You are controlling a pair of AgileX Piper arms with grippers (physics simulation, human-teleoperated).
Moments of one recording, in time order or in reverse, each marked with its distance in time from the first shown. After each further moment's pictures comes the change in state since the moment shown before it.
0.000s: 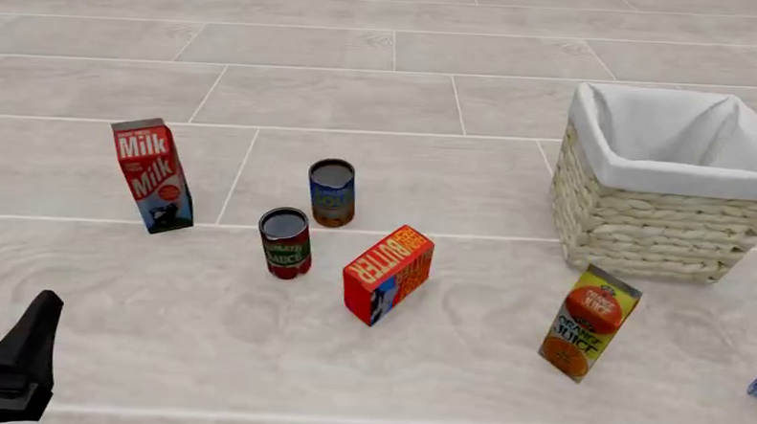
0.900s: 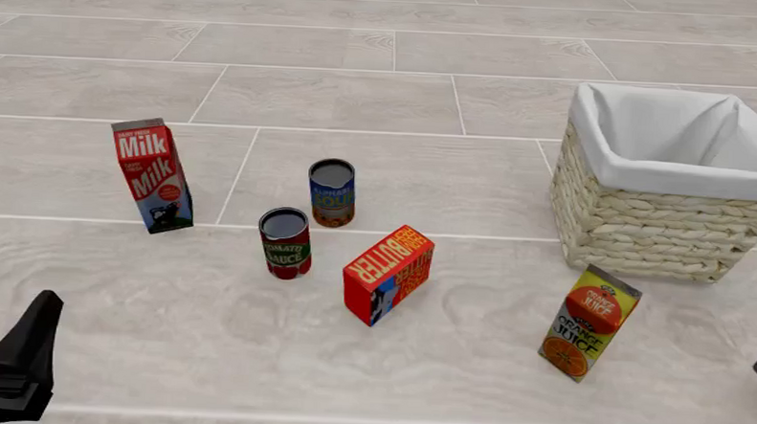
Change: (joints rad) left arm 0.000 0.000 0.000 0.000 0.000; right arm 0.060 -0.206 0.079 0.009 -0.020
